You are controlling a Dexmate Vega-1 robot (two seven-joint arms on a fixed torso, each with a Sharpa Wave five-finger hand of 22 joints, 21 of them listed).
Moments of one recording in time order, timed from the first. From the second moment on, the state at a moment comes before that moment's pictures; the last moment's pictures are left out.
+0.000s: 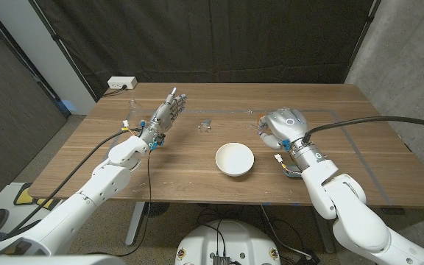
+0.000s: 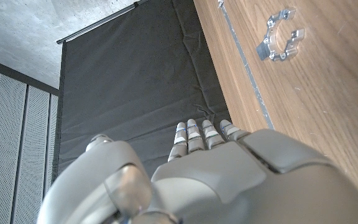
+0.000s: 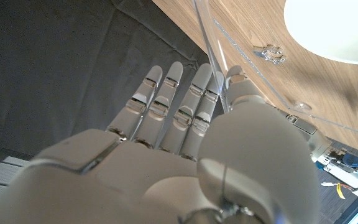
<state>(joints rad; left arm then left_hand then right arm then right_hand) 0.97 0.65 0.35 -1.55 -0.72 -0.24 -0.14 0.45 0.07 -0.15 0.11 0.32 0.11 0.03 0.20 0.18 0.10 -0.02 0.21 0.19 0.00 -0.01 0.18 0.18 -0.10 0.03 0.20 0.18 -1.36 -0.88 -0.50 -2.43 -1.36 -0.55 0.05 0.98 0.05 0.35 -0.18 0.21 0.99 -0.15 0.40 0.22 0.98 -0.20 0.36 0.39 0.84 -0.10 0.20 0.20 0.60 -0.06 0.23 0.20</state>
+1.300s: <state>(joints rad) 0.98 0.65 0.34 -1.54 -0.73 -0.25 -0.17 0.45 0.07 -0.16 0.11 0.32 0.11 0.03 0.20 0.18 0.10 -0.02 0.21 0.19 0.00 -0.01 0.18 0.18 -0.10 0.03 0.20 0.18 -1.23 -0.85 -0.46 -2.45 -1.59 -0.26 0.40 0.93 0.04 0.38 -0.17 0.24 1.00 -0.15 0.46 0.24 0.97 -0.20 0.32 0.37 0.82 -0.10 0.20 0.20 0.56 -0.05 0.23 0.21</state>
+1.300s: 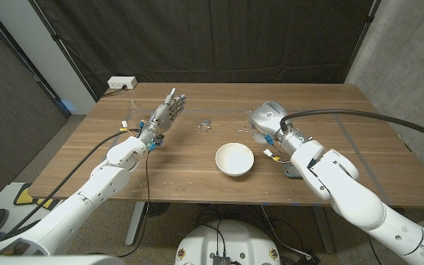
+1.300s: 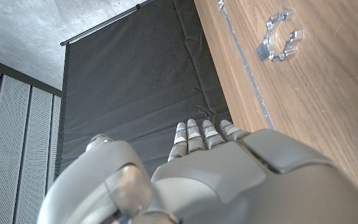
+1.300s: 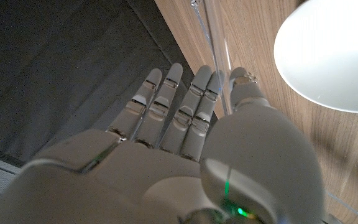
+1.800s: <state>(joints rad) 0.99 0.66 0.34 -1.56 -0.72 -0.26 -0.15 0.46 0.08 -0.16 0.11 0.32 0.11 0.03 0.20 0.18 0.10 -0.02 0.21 0.19 0.00 -0.01 0.18 0.18 -0.10 0.03 0.20 0.18 -1.22 -0.88 -0.44 -2.47 -1.67 -0.19 0.43 0.92 0.04 0.39 -0.18 0.26 1.00 -0.15 0.46 0.24 0.95 -0.20 0.31 0.37 0.80 -0.09 0.20 0.20 0.55 -0.05 0.23 0.21</state>
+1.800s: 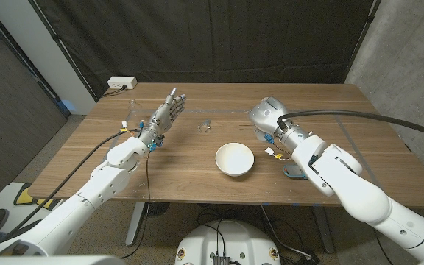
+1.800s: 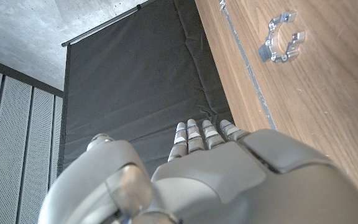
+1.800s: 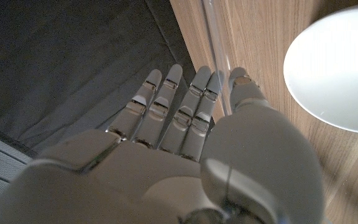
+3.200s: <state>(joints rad) 0.98 0.67 0.34 -1.59 -0.70 -0.25 -0.14 0.46 0.08 -0.17 0.11 0.31 0.12 0.03 0.20 0.18 0.10 -0.02 0.21 0.19 0.00 -0.01 0.18 0.18 -0.10 0.03 0.20 0.18 -1.25 -0.92 -0.44 -2.33 -1.82 -0.29 0.04 0.90 0.04 0.42 -0.22 0.29 0.98 -0.16 0.46 0.25 0.82 -0.20 0.25 0.38 0.69 -0.07 0.18 0.21 0.49 -0.05 0.21 0.21</state>
